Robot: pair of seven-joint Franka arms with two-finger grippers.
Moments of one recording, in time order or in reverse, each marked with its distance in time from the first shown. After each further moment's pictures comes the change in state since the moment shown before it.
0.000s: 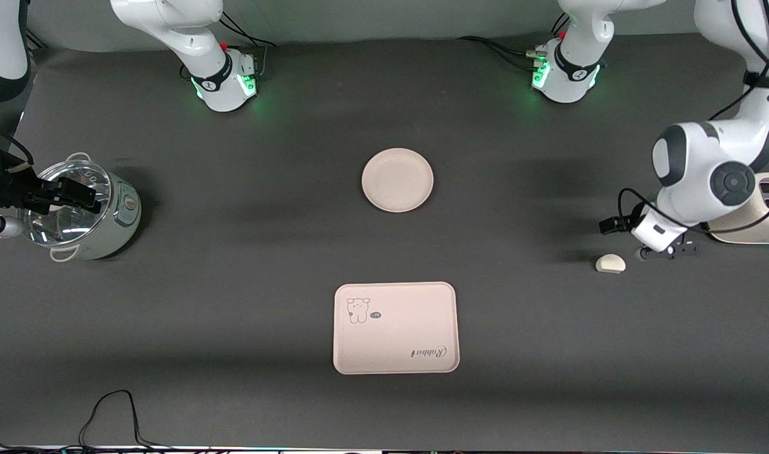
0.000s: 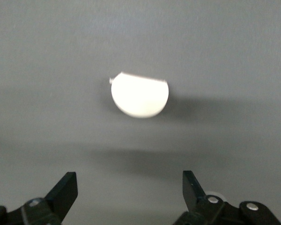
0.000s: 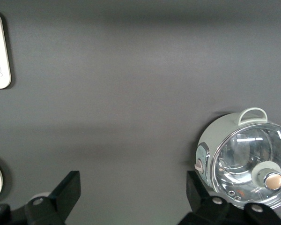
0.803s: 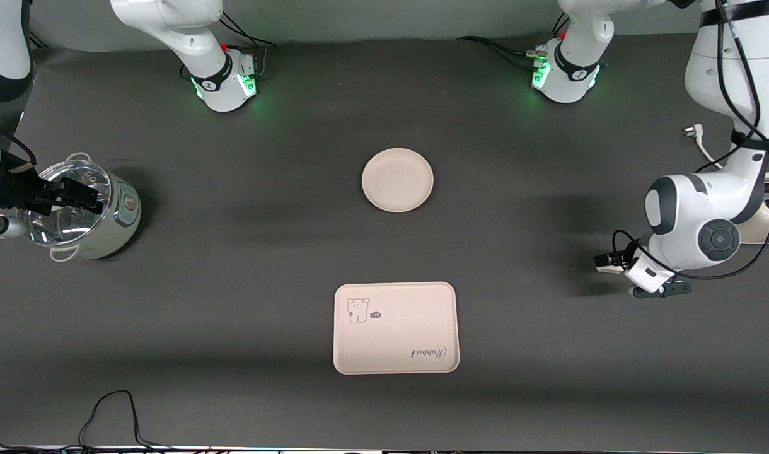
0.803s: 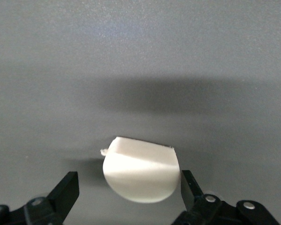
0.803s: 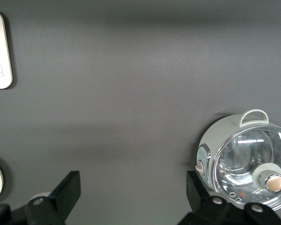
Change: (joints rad) left arm 0.010 0.268 0.001 0.230 -0.004 0.000 -0.012; right arm 0.003 0.001 0.003 0.000 0.000 0.005 0.000
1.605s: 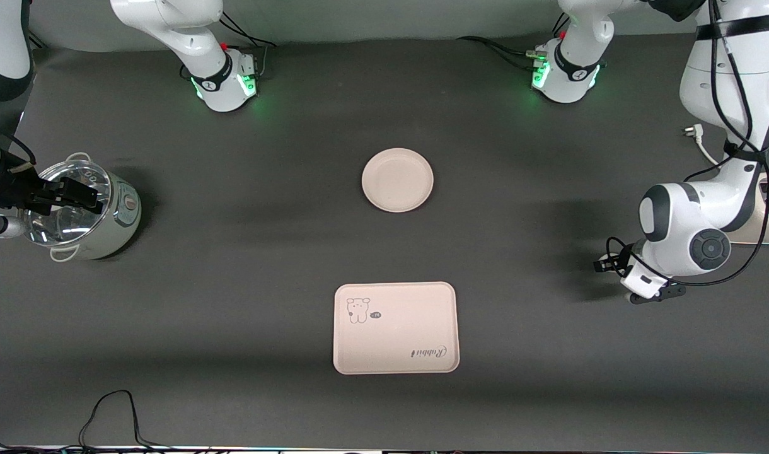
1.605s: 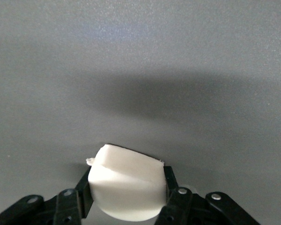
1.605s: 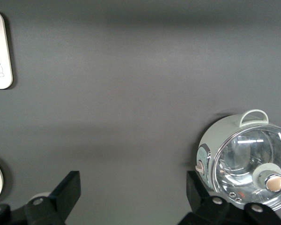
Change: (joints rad) left arm -0.001 0.038 -0.007 0.026 -0.001 -0.013 -0.089; right arm 0.000 -0.001 0.000 0.000 0.000 0.000 0.000
